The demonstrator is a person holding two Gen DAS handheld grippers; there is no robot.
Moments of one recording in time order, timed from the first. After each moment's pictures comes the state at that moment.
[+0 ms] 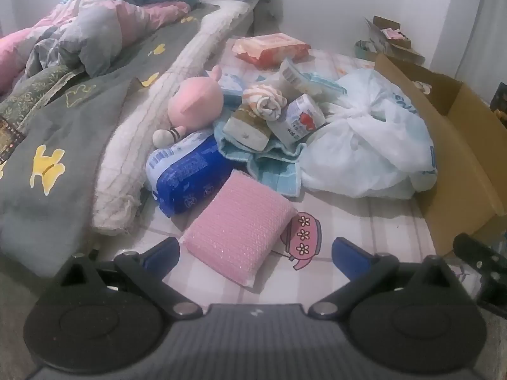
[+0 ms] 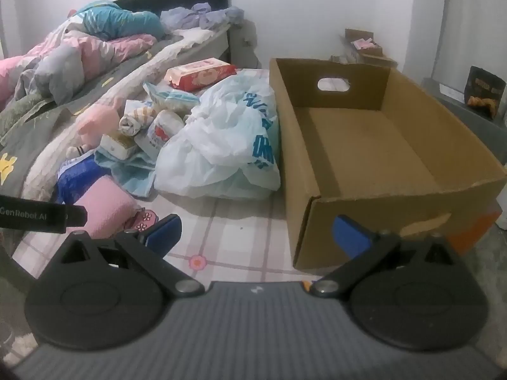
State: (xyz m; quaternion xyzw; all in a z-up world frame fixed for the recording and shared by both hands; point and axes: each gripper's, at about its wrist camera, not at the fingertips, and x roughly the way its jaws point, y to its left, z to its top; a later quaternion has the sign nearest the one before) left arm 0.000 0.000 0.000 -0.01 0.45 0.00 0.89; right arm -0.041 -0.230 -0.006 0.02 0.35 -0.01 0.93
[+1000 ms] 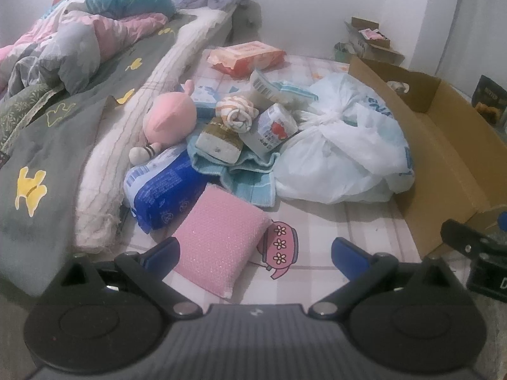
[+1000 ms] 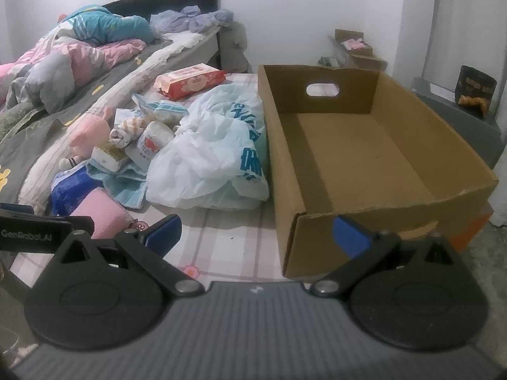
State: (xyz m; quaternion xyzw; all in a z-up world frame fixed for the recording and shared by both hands) left arm 0.003 -0.016 0.007 0.01 0.44 -0.03 0.90; right arm -0.035 -0.236 0.007 0.02 0.35 -0.02 0.93
